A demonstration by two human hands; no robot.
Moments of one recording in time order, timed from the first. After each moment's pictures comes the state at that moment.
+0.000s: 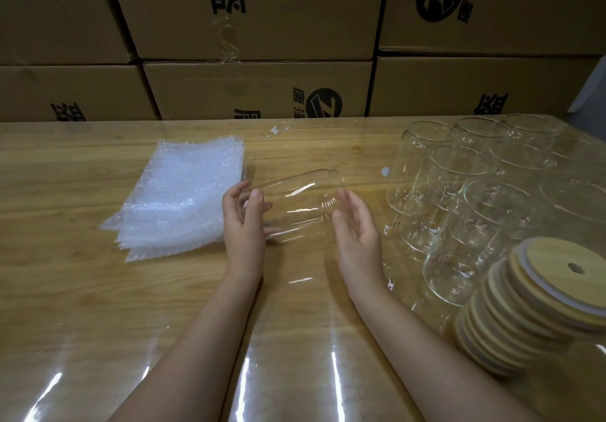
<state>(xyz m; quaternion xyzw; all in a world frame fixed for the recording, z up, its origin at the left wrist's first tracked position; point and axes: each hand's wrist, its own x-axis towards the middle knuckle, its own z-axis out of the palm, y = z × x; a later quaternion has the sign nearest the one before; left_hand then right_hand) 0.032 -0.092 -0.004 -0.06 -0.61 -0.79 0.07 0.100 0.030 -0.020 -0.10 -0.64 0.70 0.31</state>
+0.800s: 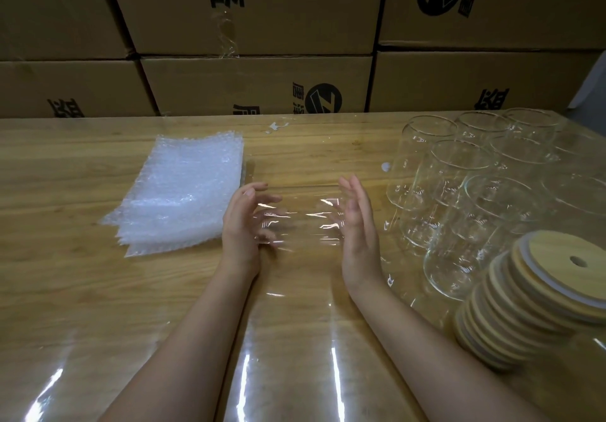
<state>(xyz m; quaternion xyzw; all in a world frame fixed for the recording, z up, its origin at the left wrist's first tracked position) 0.030 -0.103 -0.003 -0.10 -0.57 -0.82 -0.04 0.110 0.025 -0.008 -0.05 -0.65 0.69 0.31</state>
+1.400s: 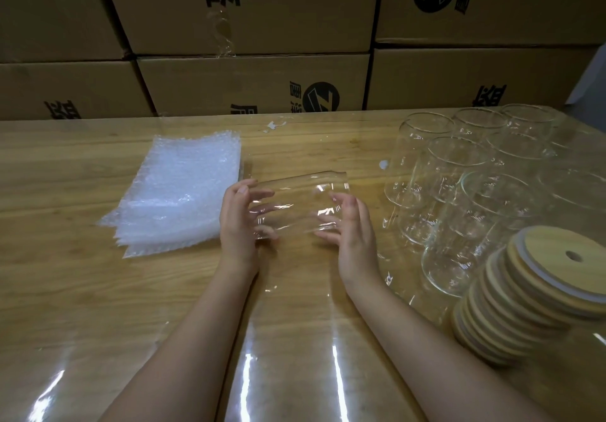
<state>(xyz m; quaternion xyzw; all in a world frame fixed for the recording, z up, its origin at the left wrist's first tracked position) 0.029 -0.098 -0.002 -0.07 -0.56 -0.82 -0.01 0.102 0.025 -0.013 -0.12 -0.62 0.72 0.29</state>
